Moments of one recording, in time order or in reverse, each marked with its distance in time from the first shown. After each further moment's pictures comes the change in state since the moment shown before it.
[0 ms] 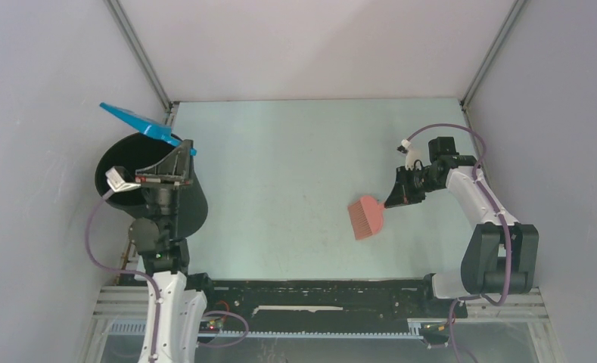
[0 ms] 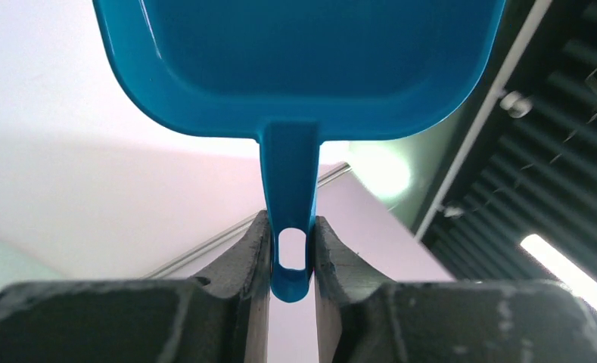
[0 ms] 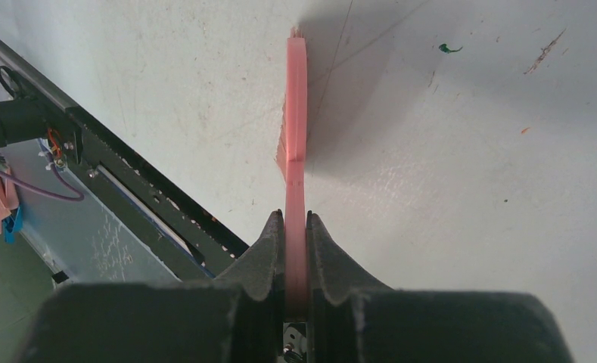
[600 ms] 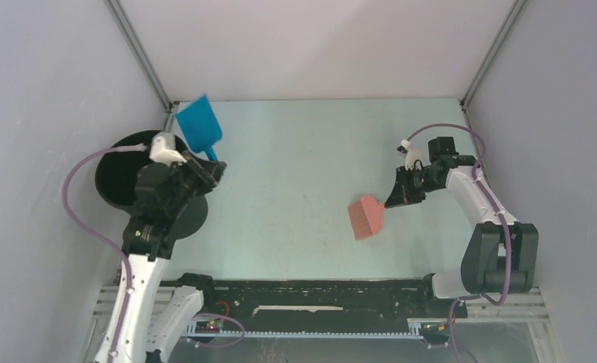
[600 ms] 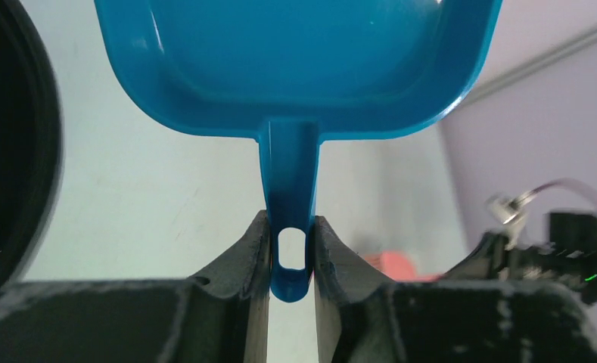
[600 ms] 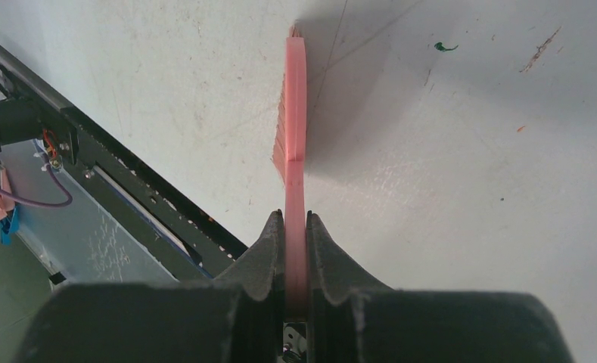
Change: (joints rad) left arm -0.218 0.166 0.531 -1.140 -0.011 0.977; right arm 0.002 0.002 0.000 0.000 0.011 0.000
